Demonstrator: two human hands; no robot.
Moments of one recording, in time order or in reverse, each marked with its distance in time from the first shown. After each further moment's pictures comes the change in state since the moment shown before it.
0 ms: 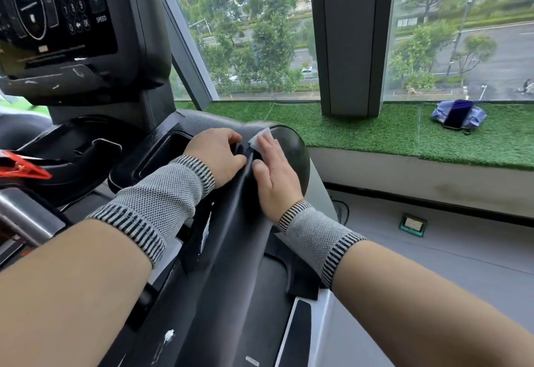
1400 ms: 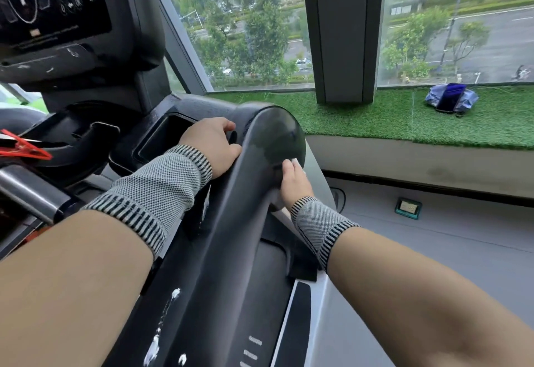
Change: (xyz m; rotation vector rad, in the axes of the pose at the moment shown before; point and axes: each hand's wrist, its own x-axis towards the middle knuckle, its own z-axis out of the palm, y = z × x) left_hand -0.025 -0.002 0.005 -0.003 0.012 -0.011; right_hand -0.033 0.038 -0.002 0.179 0.075 0.616
